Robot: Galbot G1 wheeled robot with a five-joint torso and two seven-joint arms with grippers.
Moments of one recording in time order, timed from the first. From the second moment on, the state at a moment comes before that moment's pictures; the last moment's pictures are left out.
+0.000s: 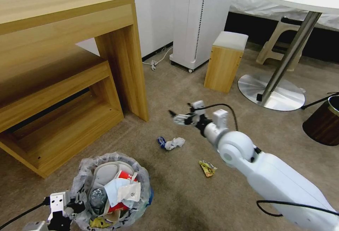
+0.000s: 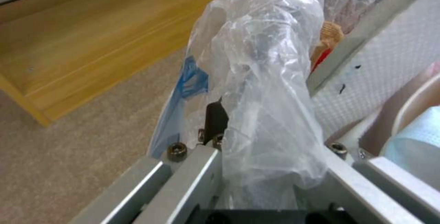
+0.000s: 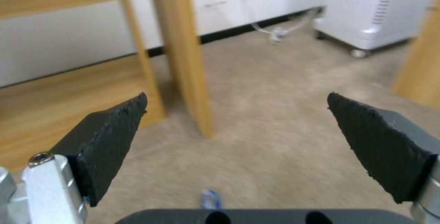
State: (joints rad) left arm 2.07 -1.29 -0.79 -2.34 -0.43 0.20 -0.09; right arm -0.87 0.88 -0.03 1.98 0.78 -0.30 0.27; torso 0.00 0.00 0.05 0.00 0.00
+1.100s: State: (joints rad) left arm 2.04 -1.24 -0.73 -2.32 -0.41 0.18 -0.11; right arm -1.44 1.06 0.42 1.99 0.47 -0.15 0.28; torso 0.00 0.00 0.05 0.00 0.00
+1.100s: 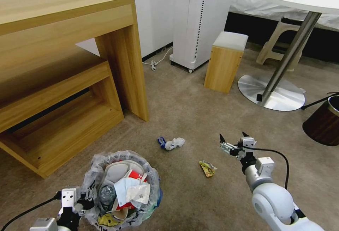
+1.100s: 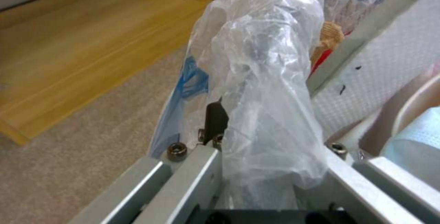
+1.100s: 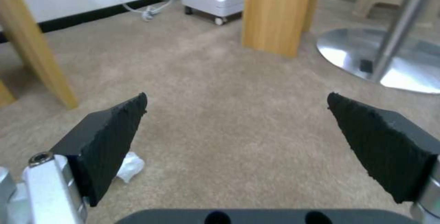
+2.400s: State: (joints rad) left arm 2.02 -1.21 -0.69 -2.30 -0.38 0.18 -0.17; right arm -1.56 1.35 0.49 2.03 0.19 0.26 0.19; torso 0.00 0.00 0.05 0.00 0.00
